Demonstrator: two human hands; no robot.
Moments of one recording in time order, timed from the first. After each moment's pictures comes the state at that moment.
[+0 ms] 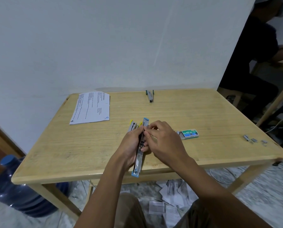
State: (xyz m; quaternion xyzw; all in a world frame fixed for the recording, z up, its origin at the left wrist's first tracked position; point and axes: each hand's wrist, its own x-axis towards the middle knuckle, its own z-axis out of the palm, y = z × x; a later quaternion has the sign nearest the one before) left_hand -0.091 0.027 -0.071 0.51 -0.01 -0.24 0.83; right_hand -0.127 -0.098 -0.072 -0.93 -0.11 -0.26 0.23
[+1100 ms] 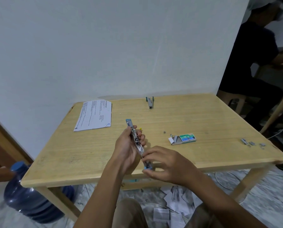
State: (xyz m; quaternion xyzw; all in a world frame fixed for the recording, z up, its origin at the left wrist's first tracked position) left_hand -0.093 0.027 -0.061 0.38 0.06 -0.16 0.91; right_hand -0.167 -0.124 -0.082 -0.85 -0.34 -0.23 0.33
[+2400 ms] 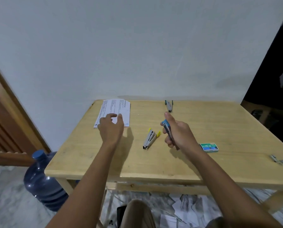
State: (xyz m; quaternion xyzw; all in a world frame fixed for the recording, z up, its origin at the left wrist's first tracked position) left_hand -0.032 0.119 -0.050 0.82 0.15 0.20 0.51; right_hand -0.109 -0.082 -0.007 -0.74 0.09 -0.02 0.66
